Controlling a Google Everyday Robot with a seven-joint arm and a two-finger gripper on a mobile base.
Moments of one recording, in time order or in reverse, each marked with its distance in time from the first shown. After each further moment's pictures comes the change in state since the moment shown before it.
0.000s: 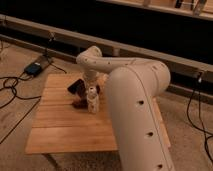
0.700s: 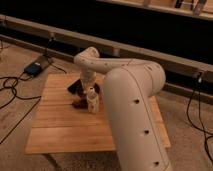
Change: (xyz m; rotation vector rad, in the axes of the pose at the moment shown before) arm -0.006 0.010 0.007 -0.016 -0.004 -0.049
